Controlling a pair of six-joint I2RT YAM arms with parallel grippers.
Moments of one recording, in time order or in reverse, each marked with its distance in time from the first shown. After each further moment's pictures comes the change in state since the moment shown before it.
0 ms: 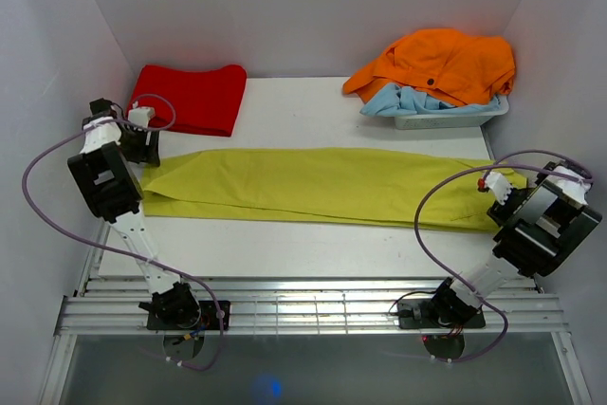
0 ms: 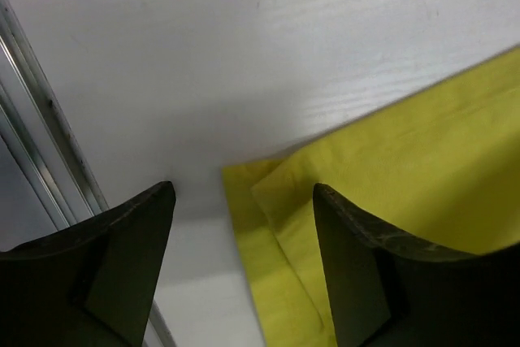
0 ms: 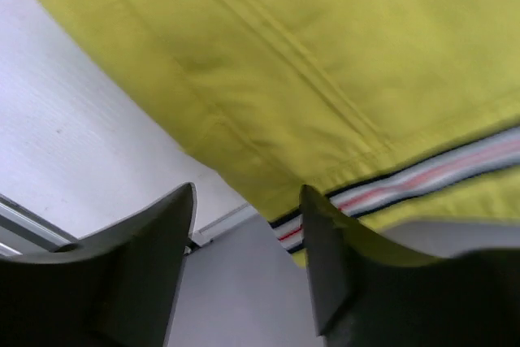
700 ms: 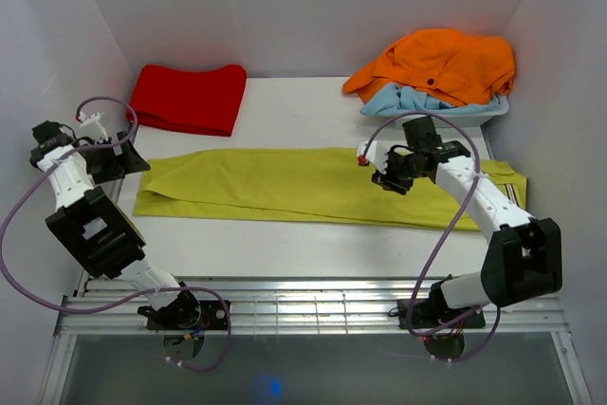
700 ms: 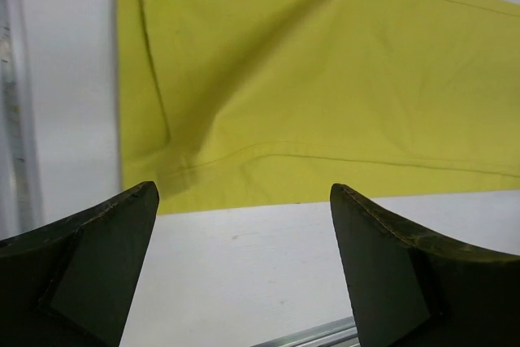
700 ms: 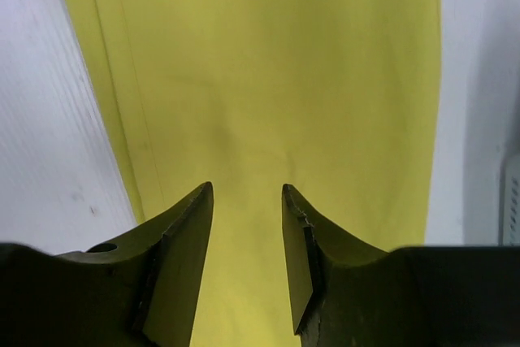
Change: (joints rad) left arm 0.238 -0.557 -0.355 -0.137 0.349 -0.198; right arm 0.993 -0.316 -0.023 0.178 -0.160 0.628
